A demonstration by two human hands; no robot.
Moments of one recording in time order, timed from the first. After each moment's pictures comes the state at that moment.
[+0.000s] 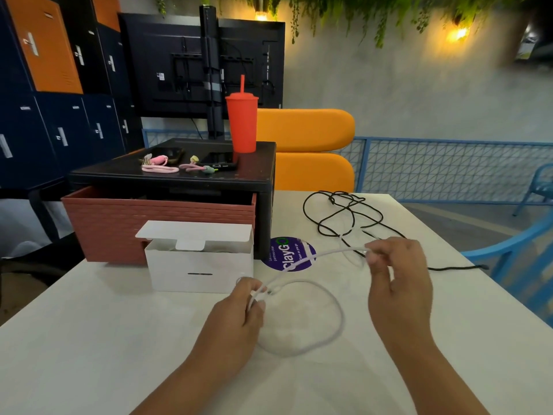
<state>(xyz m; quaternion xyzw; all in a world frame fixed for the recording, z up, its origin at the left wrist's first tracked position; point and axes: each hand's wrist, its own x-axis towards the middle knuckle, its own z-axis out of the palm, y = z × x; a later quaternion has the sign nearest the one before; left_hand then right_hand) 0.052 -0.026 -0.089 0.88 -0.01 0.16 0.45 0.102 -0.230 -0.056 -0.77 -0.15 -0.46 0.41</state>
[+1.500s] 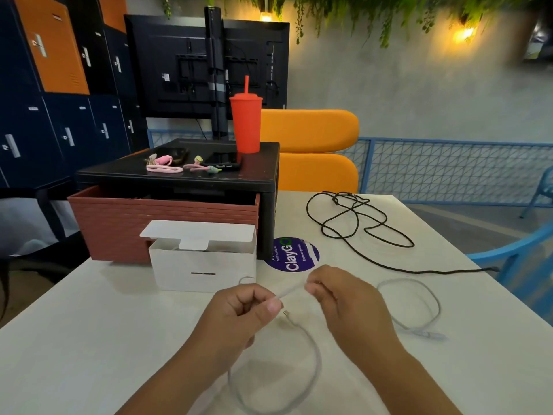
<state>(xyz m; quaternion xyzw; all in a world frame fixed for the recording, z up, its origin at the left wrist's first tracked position) 0.035 -0.028 -0.059 0.72 -0.04 0.09 0.69 0.089 -0.197 -0.067 -0.85 -0.28 -0.30 0.32</state>
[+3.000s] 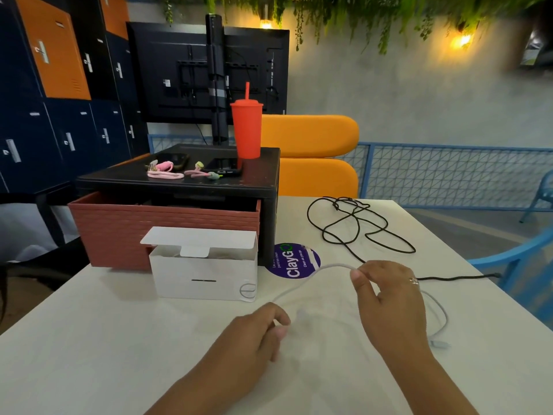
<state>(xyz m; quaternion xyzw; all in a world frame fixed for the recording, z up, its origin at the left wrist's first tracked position) 0.042 -0.029 -0.077 0.91 -0.11 0.07 0.40 0.100 -0.222 -0.061 -0.87 -0.07 -0.33 0.37</state>
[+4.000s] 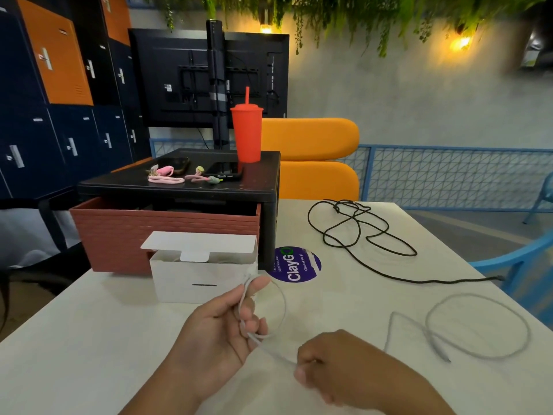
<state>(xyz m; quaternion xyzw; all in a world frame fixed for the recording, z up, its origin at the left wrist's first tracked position) 0.043 -0.017 -0.050 0.34 0.07 -0.07 0.94 0.065 -0.196 -0.044 -0.92 -0.26 0.21 0.22</state>
